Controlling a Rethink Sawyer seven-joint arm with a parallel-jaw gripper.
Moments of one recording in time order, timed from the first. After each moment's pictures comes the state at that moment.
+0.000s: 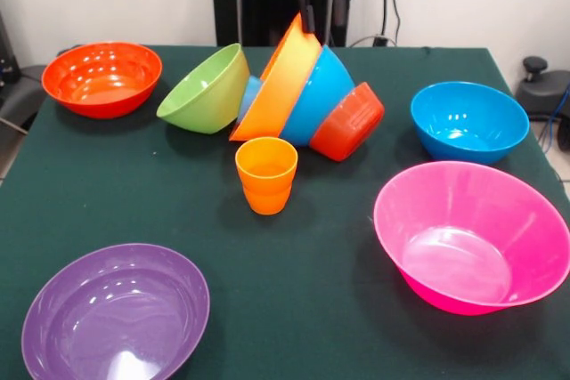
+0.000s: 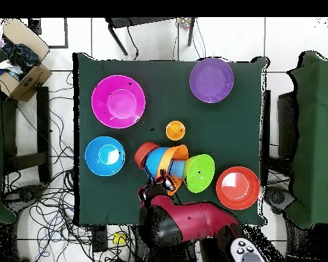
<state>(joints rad) -0.61 -0.96 0.36 2.33 -0.47 -0.04 1.30</state>
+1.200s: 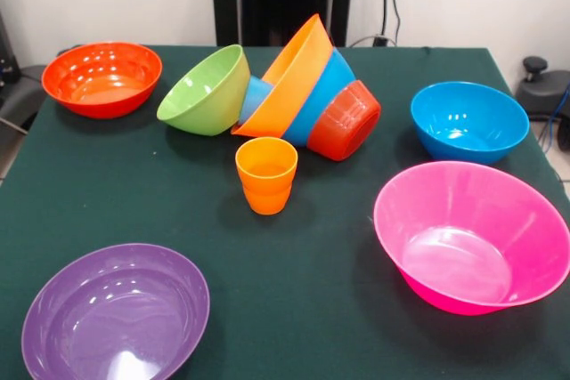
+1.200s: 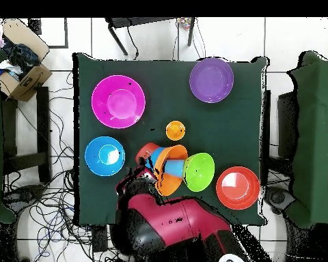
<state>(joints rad) -0.65 -1.20 0.63 2.39 -0.38 0.02 1.30</state>
